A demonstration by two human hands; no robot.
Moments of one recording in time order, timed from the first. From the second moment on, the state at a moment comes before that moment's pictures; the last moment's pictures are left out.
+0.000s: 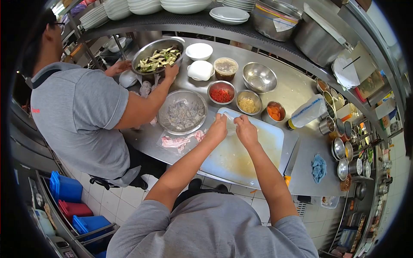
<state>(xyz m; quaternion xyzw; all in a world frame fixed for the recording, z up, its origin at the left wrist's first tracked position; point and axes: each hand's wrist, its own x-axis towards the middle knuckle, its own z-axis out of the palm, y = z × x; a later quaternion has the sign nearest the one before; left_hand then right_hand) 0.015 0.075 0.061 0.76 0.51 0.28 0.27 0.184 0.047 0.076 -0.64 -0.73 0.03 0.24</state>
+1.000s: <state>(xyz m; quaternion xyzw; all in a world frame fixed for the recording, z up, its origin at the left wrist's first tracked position) 0.017 0.117 -0.001 0.69 0.53 0.33 0.37 0.159 0.115 0.035 -0.55 -0.78 0.10 0.26</state>
